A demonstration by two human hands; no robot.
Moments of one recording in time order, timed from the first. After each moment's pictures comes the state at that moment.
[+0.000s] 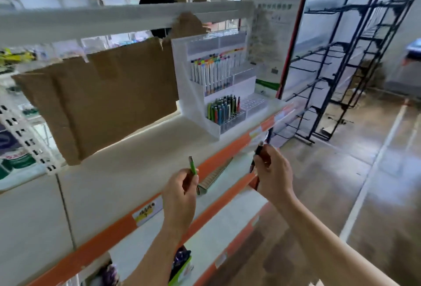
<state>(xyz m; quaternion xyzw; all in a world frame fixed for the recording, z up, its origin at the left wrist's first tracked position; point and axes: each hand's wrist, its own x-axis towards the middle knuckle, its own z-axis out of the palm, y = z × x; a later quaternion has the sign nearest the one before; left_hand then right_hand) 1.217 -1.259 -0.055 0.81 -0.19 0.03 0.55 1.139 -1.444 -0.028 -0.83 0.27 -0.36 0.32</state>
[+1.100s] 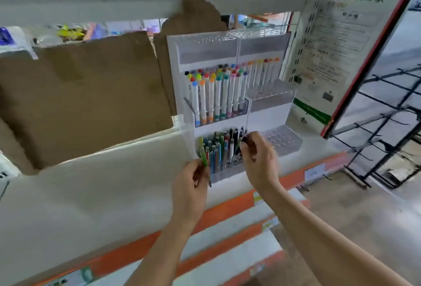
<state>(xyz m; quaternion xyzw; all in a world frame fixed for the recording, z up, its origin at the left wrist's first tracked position) 1.356 -1.458 -0.060 0.82 -0.11 0.13 0.54 1.361 -1.621 -0.034 -0.88 0.05 -0.32 0.35</state>
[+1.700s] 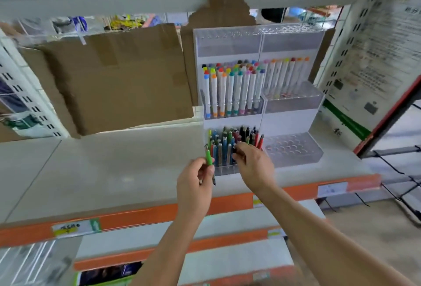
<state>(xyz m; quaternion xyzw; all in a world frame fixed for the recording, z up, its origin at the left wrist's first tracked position) 1.327 -1.492 -0.058 0.84 -0.01 0.20 0.50 1.382 -1.638 -0.057 -0.95 -0.06 -0.15 0.27</state>
